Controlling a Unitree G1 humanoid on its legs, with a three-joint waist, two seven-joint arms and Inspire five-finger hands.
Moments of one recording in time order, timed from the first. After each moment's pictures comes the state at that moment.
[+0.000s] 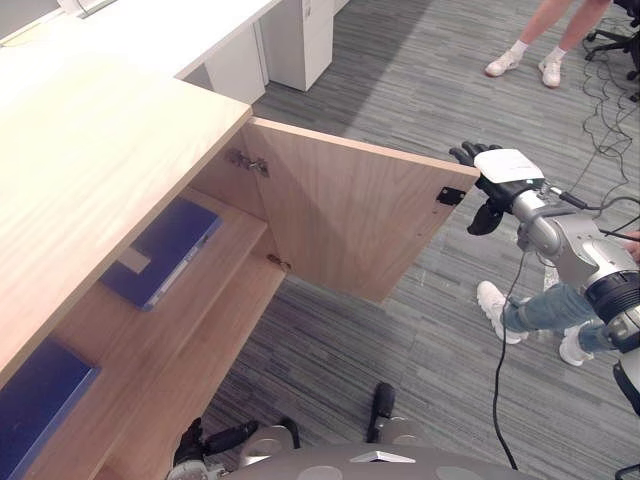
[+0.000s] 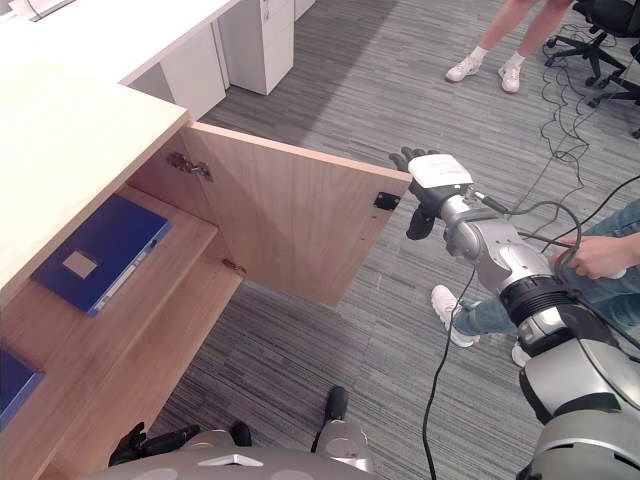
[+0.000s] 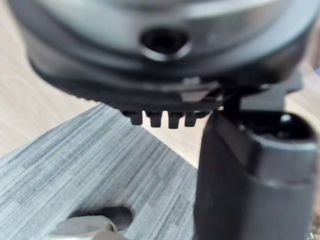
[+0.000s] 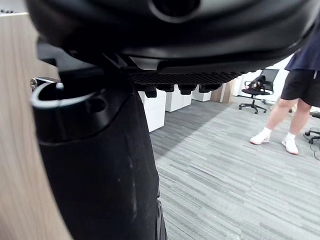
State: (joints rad) left arm 0.17 0.11 0.30 1.09 0.09 -0.09 0.14; right arm -0.74 -0.95 0.64 0.63 -0.59 -0.13 -0.05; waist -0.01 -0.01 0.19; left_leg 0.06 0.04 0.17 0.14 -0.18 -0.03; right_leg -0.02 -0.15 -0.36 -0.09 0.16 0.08
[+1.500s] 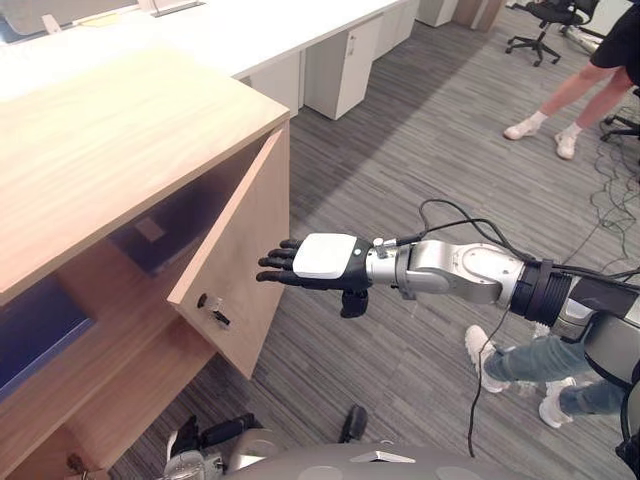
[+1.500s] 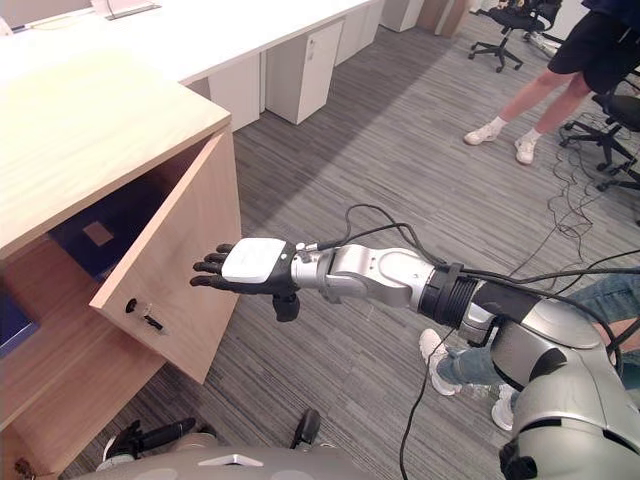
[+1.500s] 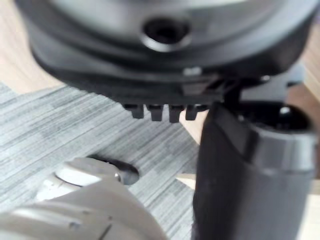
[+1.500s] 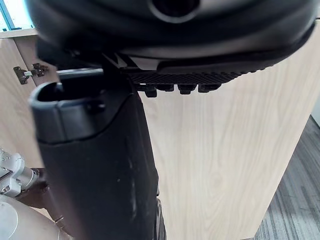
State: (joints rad) left arm 0.10 0.12 0.37 1.14 0.09 -0.06 0.13; right arm -0.97 -0.81 1.24 0.06 -0.49 -0.36 0.11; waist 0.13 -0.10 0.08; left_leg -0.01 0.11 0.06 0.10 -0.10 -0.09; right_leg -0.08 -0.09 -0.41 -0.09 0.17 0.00
